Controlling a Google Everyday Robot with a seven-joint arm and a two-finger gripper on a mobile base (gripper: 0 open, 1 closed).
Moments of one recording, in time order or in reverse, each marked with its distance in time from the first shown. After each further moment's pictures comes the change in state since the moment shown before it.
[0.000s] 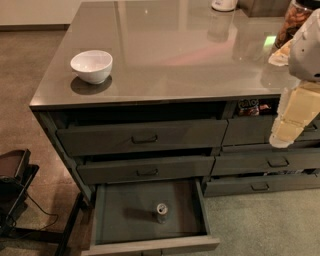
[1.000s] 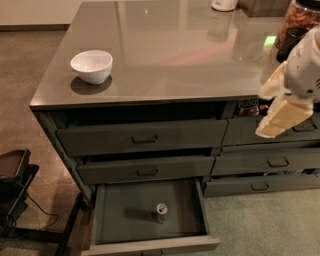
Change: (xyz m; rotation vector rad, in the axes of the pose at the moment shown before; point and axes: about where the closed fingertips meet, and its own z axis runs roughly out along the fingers) arm 0.003 0.004 0.023 -0.007 -0.038 0.031
